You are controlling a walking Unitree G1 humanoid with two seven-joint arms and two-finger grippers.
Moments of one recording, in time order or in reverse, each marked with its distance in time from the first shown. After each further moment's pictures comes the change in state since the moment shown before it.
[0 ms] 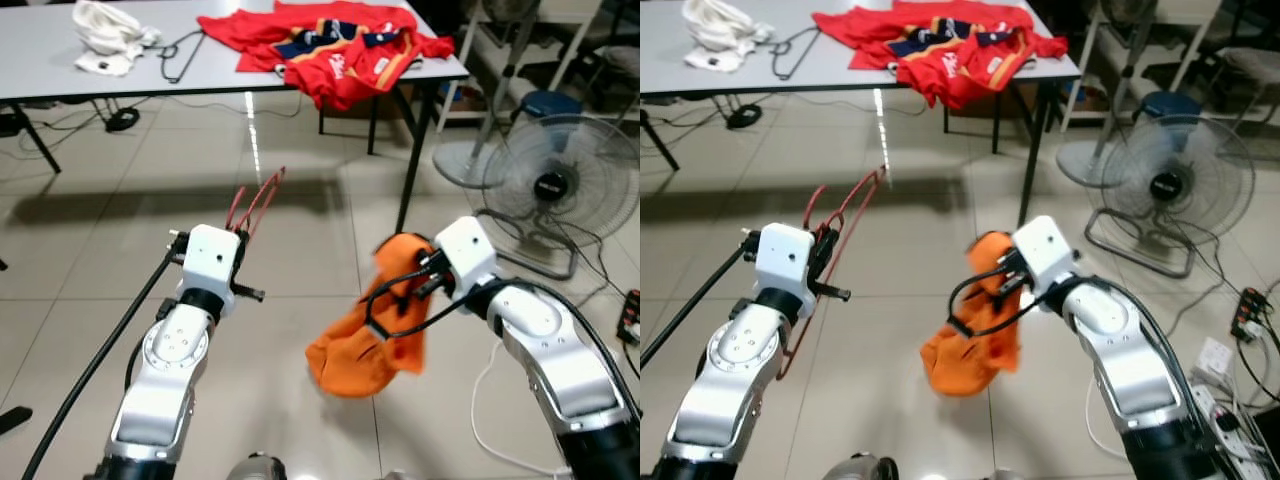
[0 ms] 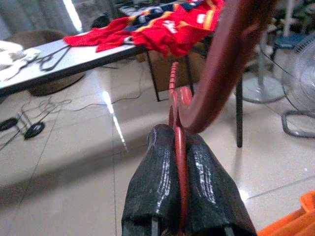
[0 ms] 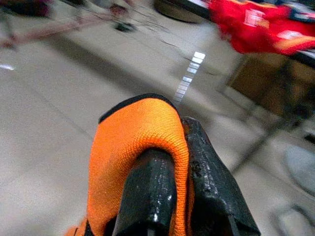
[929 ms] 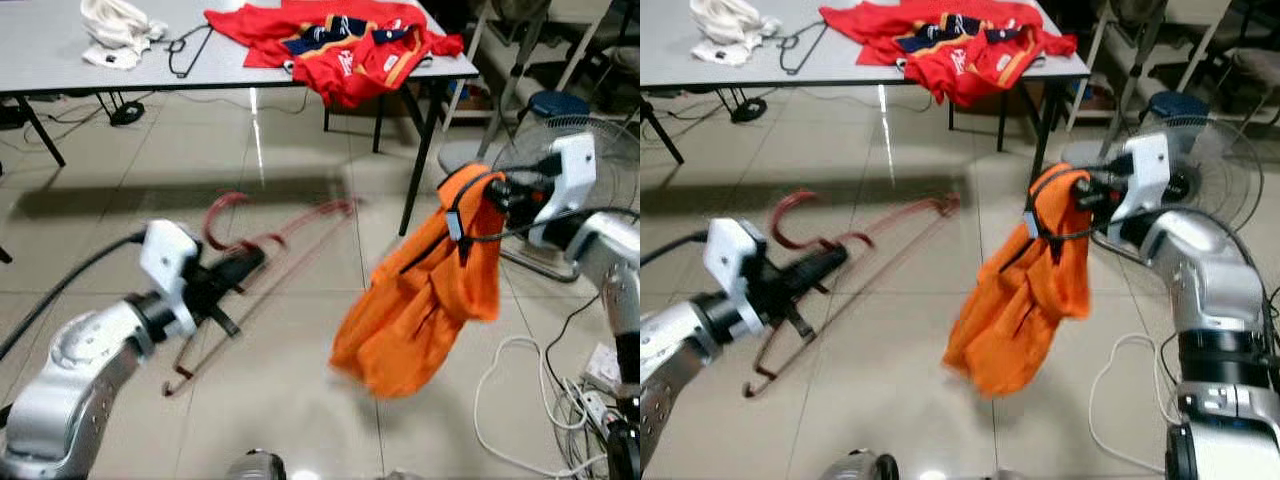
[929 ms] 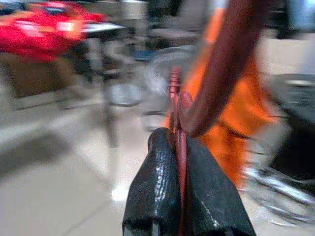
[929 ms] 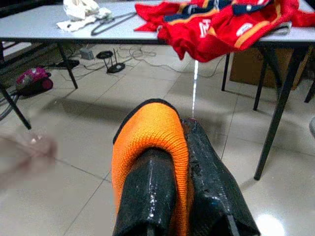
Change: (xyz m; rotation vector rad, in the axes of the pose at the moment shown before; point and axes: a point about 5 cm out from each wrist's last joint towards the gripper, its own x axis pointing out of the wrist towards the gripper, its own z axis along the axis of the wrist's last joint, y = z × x) left arm -0.043 0.014 0.031 -0.227 -0.029 -0.642; right arm -0.019 -0.109 0.032 0.358 -0.093 -0.149
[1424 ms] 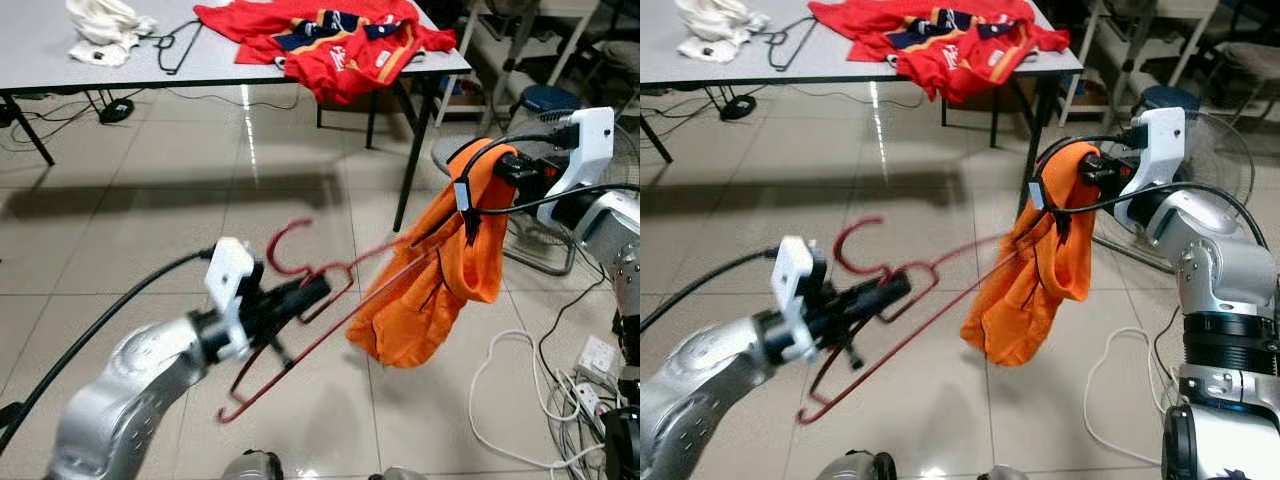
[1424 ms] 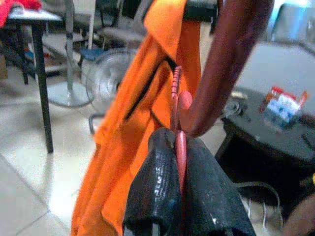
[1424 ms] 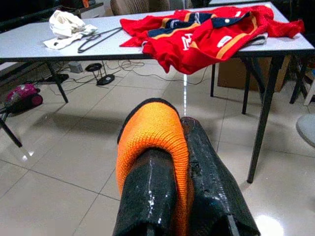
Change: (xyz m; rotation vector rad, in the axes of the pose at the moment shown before) left arm 0.032 -0.037 -0.001 -0.134 -0.042 -0.134; right arm 0.001 0.000 0.020 0.032 -0.036 -0.035
